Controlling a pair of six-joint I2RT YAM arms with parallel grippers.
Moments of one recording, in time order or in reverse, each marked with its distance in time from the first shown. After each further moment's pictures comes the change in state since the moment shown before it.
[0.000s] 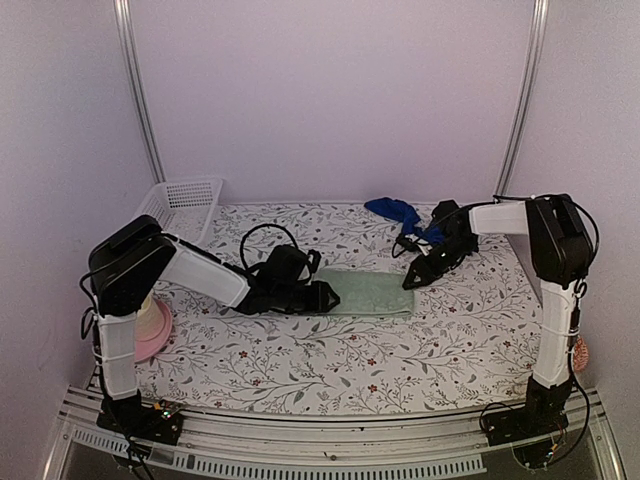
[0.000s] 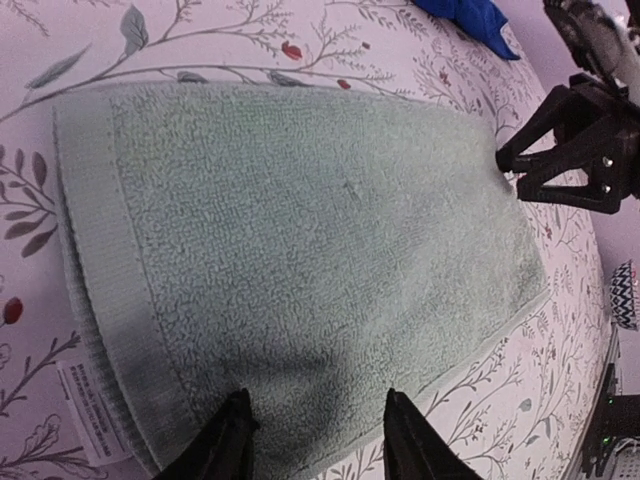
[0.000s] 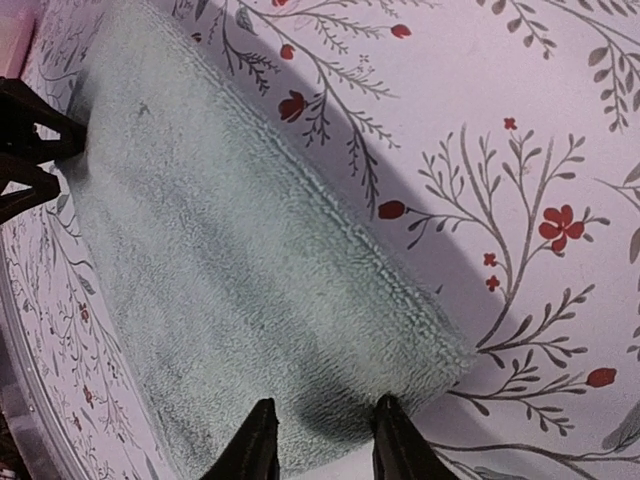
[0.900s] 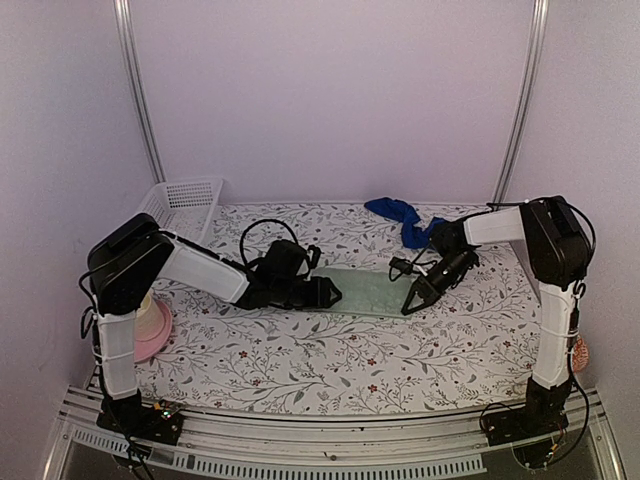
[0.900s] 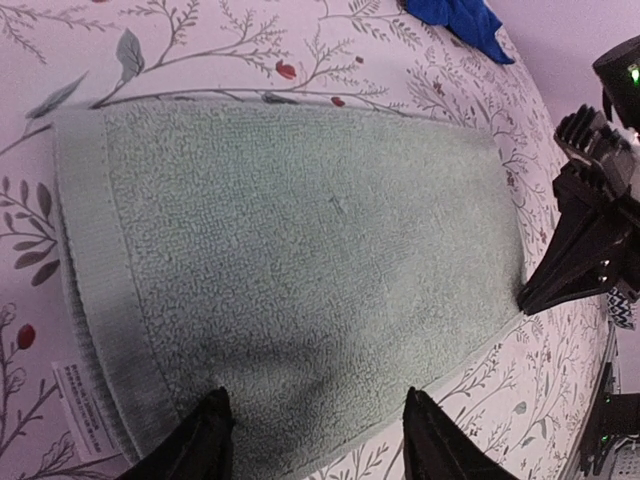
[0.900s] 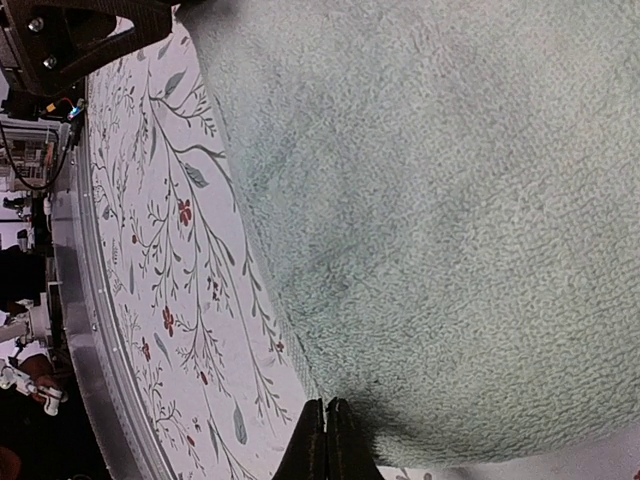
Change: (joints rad) left arm 0.019 -0.004 0.024 -0.016 0.024 0.033; right arm 0.042 -0.005 -0.093 -0.174 -0.209 -0.173
